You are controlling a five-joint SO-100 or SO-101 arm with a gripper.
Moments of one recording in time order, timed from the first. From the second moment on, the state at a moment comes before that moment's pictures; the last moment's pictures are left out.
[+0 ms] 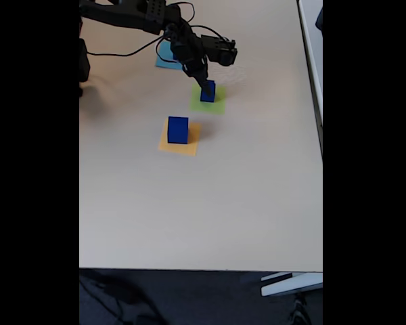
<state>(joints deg) 4.7 77.5 90.3 47.3 79.6</state>
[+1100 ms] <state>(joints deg) 6.2 75.8 88.9 47.3 77.8</state>
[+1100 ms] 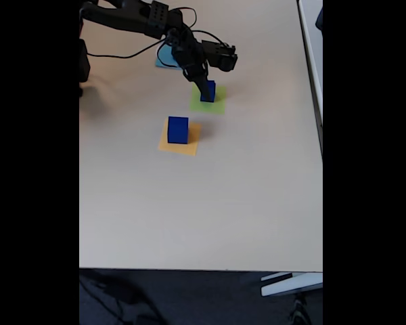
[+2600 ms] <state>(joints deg) 6.4 73.3 86.0 47.6 77.1</state>
